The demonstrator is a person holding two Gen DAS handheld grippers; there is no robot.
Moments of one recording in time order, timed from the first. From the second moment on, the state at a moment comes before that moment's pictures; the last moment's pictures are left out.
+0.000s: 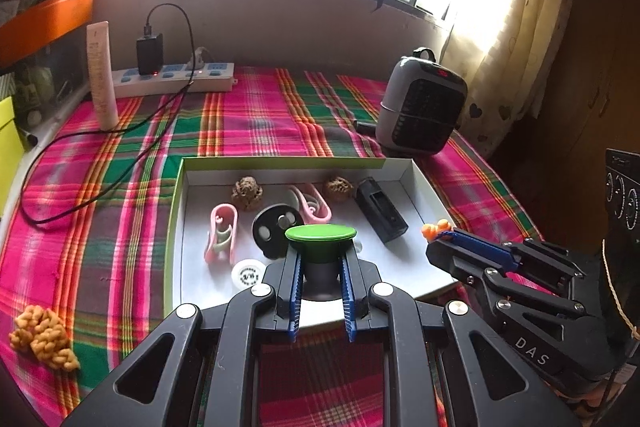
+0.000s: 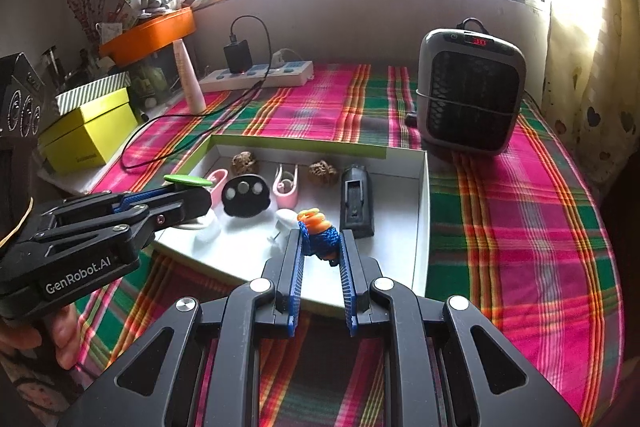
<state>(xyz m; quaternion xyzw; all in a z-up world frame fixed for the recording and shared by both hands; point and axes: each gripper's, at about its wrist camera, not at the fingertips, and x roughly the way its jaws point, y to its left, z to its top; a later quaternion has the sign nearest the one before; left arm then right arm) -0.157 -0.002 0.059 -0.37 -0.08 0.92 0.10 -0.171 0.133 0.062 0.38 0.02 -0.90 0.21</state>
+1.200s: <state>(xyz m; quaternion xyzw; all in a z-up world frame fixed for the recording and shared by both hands) -0.202 -0.006 0.018 -0.42 -0.08 0.90 0.09 -0.230 0.104 0.035 0.42 0.05 -0.88 0.23</state>
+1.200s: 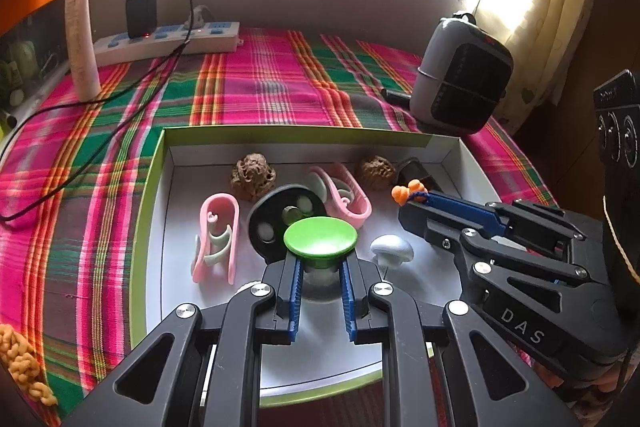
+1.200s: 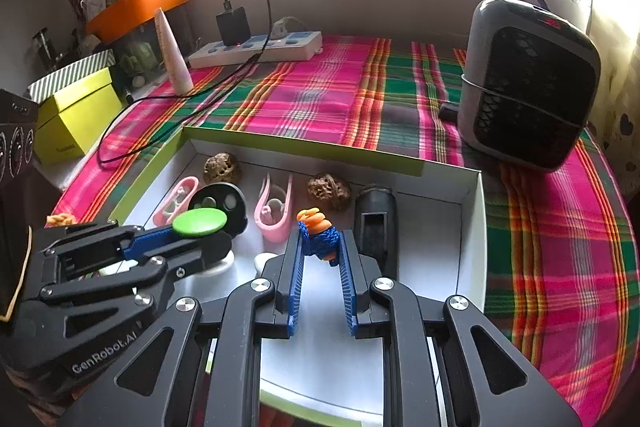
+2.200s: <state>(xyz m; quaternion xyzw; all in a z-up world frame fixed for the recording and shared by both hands) -0.203 -0.010 0.013 -0.43 -0.08 0.90 0.07 -0.237 0.098 0.026 0.43 0.05 -0.87 0.23</state>
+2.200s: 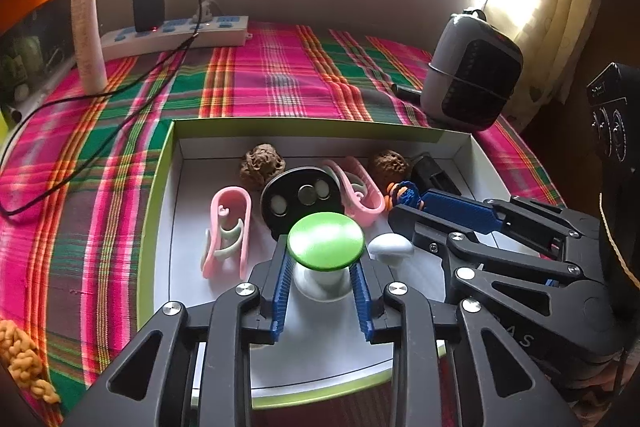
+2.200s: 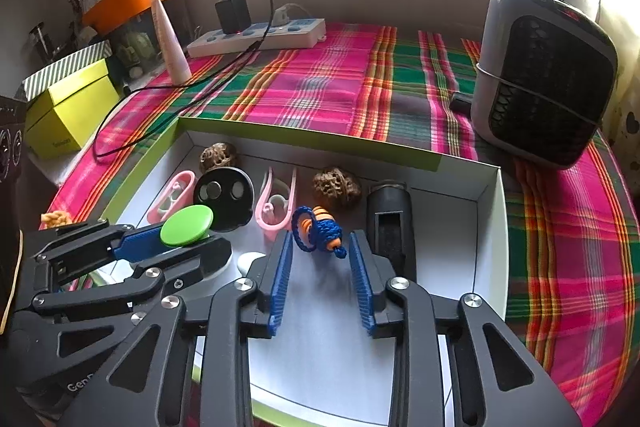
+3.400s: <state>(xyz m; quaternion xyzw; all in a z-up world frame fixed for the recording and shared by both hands) -0.148 -0.011 0.045 -0.38 -0.05 0.92 0.03 -0.183 0.110 0.057 0.39 0.04 -0.90 0.21</state>
